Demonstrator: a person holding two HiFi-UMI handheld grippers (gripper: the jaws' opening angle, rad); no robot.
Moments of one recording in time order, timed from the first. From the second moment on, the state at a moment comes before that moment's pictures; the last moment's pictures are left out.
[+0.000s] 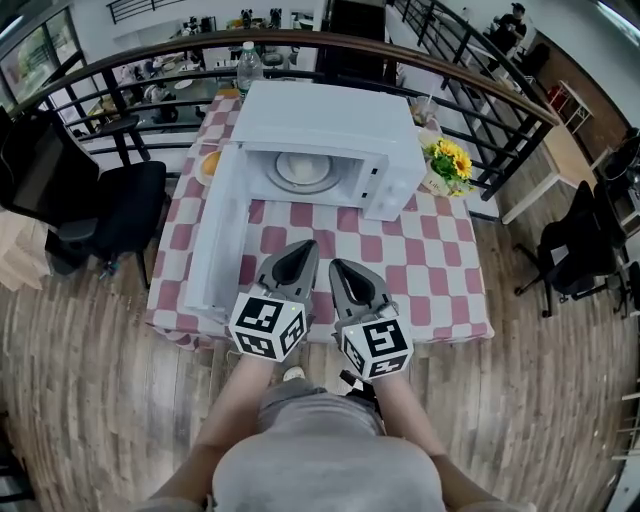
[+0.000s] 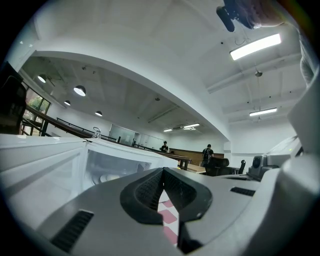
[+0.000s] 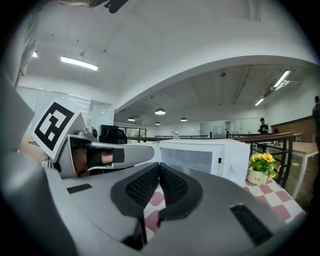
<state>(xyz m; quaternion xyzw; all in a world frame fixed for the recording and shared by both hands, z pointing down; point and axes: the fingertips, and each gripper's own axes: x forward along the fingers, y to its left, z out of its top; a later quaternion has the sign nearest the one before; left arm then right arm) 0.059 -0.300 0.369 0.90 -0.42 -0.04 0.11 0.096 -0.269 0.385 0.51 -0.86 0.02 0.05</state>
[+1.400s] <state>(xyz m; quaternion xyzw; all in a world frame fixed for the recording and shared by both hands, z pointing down) 0.072 -0.444 0.442 0.84 -0.49 -0.03 0.22 0.119 -0.390 0.434 0.47 -0.88 0.05 0.08</state>
